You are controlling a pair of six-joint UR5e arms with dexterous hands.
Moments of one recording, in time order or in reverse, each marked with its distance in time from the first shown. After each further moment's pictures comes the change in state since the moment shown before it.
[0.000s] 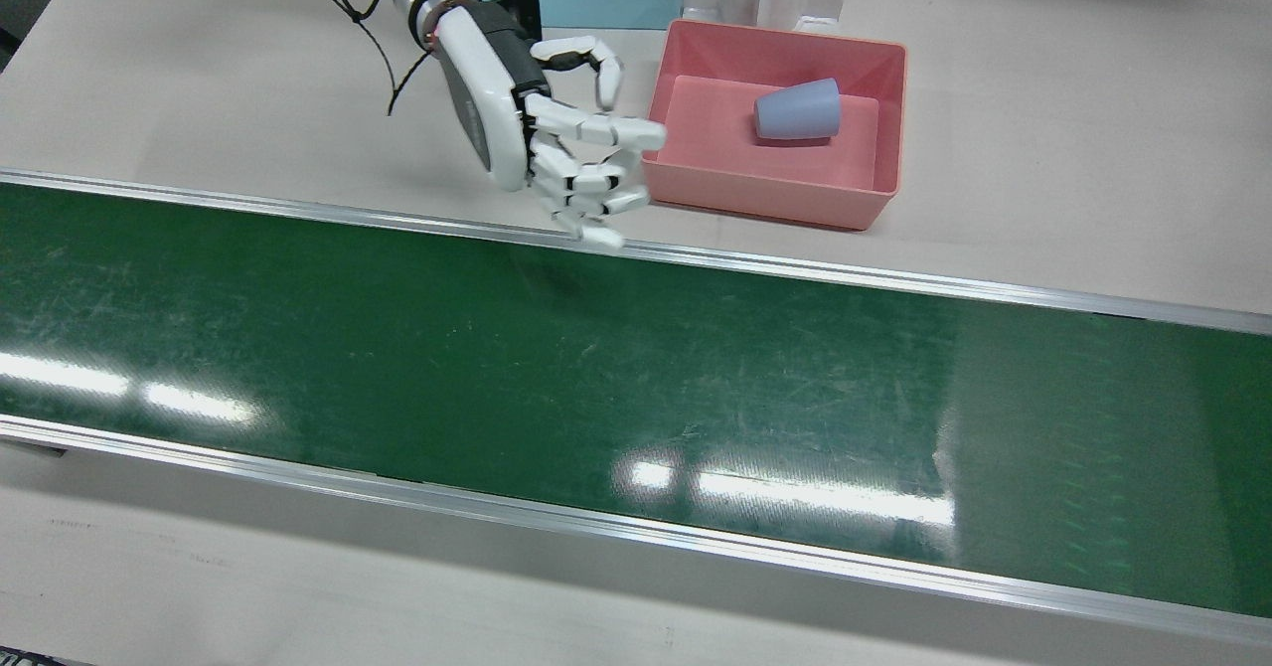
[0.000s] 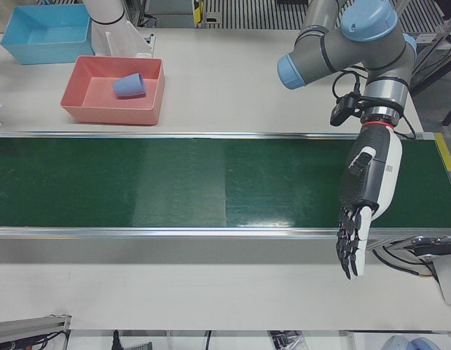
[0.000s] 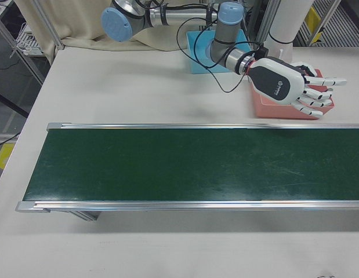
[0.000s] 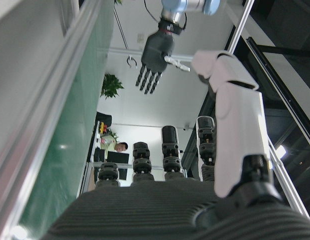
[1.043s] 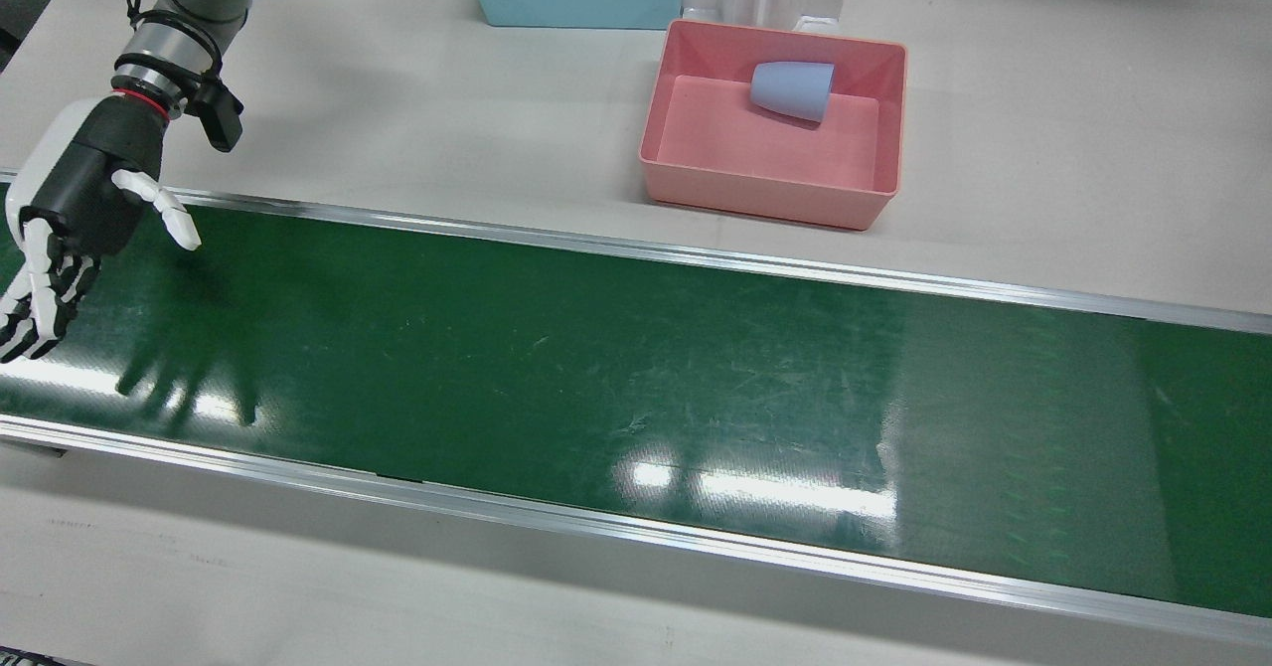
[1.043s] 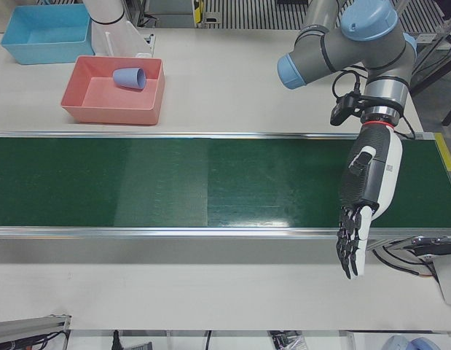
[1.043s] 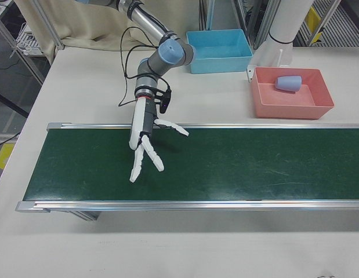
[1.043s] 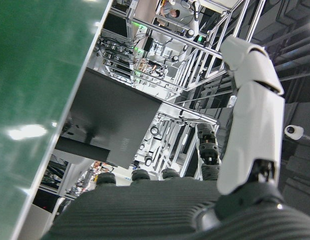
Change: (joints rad) left arm 0.000 0.000 -0.001 0.000 0.000 0.000; right arm 0.279 -0.265 -0.234 -0.060 0.223 0.248
